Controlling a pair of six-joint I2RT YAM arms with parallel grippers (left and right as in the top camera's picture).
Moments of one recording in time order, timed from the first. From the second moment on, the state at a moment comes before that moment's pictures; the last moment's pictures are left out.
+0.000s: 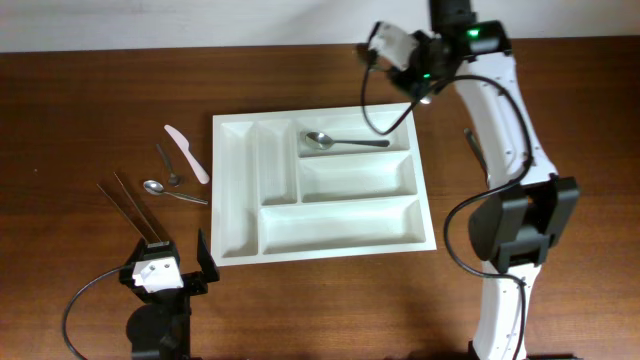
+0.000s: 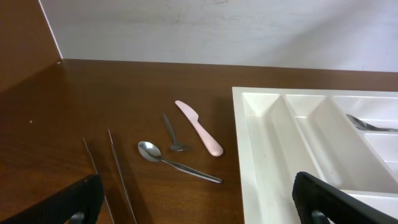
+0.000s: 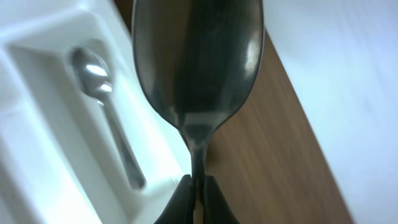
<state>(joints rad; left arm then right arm) 0.04 0.01 0.08 -0.25 -0.10 -0.02 0.17 2.23 2.27 -1.07 -0.32 -0.97</state>
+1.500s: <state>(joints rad) 0.04 0.01 0.08 -0.25 -0.10 -0.02 0.20 2.44 2.51 -1.13 -0.20 -0.37</state>
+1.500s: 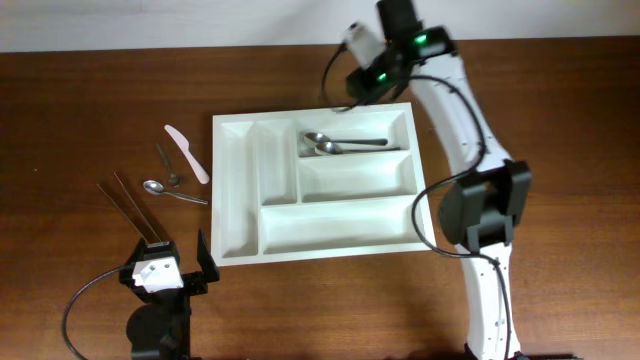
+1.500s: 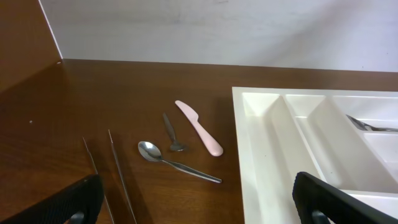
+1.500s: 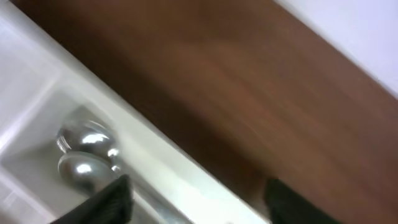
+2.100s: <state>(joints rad) 0.04 0.01 0.08 -0.25 -0.10 -0.02 -0.20 2.44 2.43 -1.37 -0.12 -0.29</state>
